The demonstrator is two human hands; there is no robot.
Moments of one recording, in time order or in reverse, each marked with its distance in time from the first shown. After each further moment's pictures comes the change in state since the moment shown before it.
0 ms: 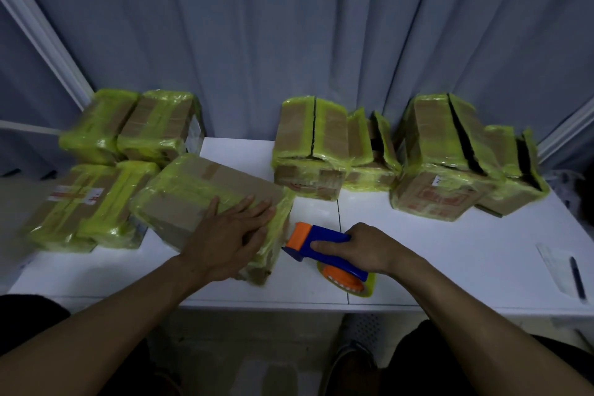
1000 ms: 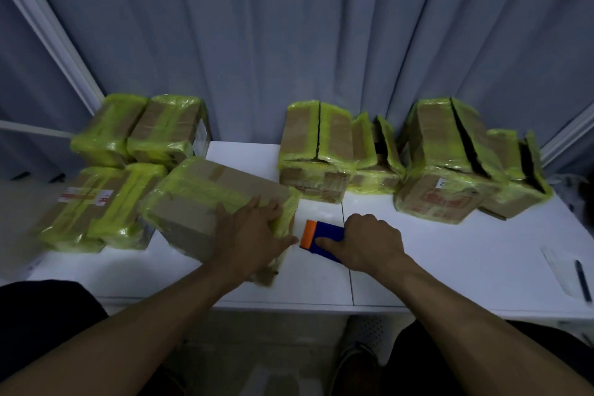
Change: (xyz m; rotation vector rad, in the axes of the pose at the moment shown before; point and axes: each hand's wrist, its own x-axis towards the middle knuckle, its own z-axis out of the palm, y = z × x) left_hand 0.014 0.048 -0.005 0.049 0.064 -0.300; right_hand -0.006 -0.022 0.014 -0.578 0.397 -0.001
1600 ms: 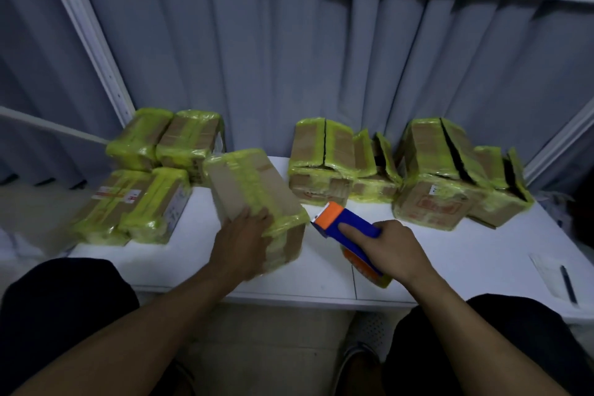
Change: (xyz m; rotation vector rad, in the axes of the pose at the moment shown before) left_hand -0.059 -0.029 -0.016 -0.062 0.014 -0.010; right_hand -0.064 0.015 -0.011 0.575 0.142 0.119
